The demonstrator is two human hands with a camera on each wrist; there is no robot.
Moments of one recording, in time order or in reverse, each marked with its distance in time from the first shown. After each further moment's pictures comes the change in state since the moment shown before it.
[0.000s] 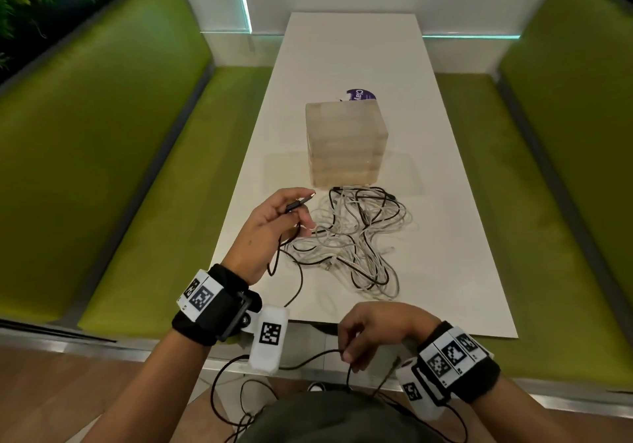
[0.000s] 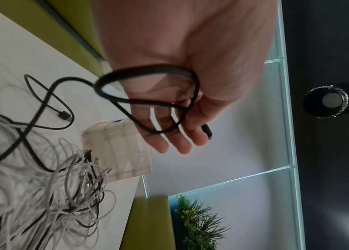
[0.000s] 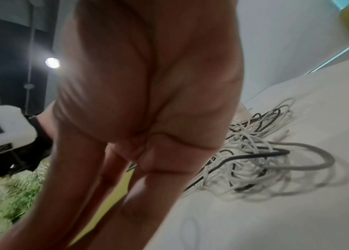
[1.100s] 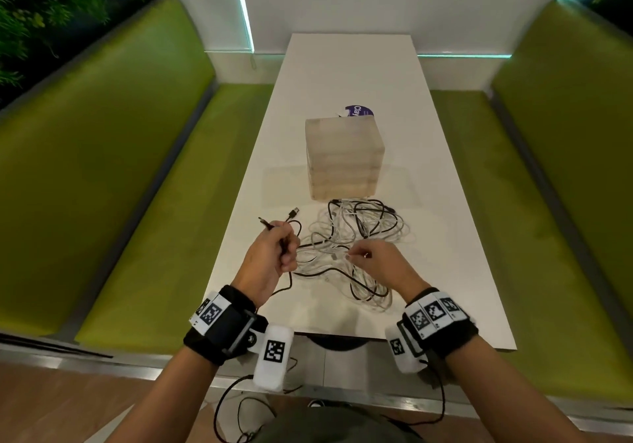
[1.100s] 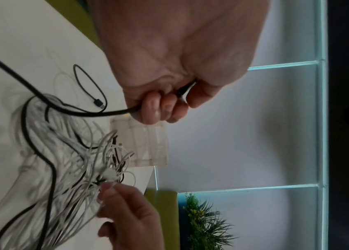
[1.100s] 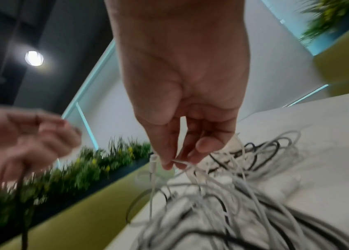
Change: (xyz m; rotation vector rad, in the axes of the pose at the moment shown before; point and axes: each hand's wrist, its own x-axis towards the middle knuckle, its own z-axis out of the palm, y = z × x) left_hand -0.001 -0.021 0.002 -0.234 0.224 -0.280; right_hand 0.019 -0.017 -0.070 -0.306 0.970 -0.090
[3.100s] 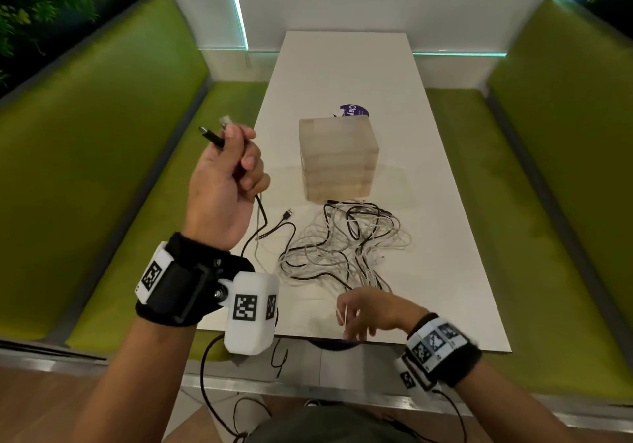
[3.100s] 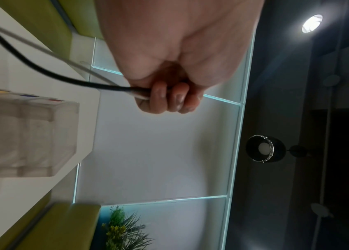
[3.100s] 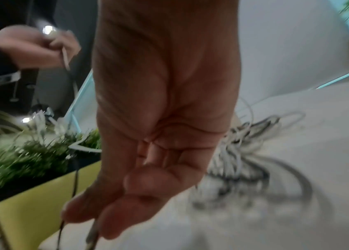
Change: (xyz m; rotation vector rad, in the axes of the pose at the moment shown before) left_hand -0.012 0.111 0.035 -0.173 -0.094 0.428; right_hand -0.037 0.010 0.015 0.065 -0.696 0.060
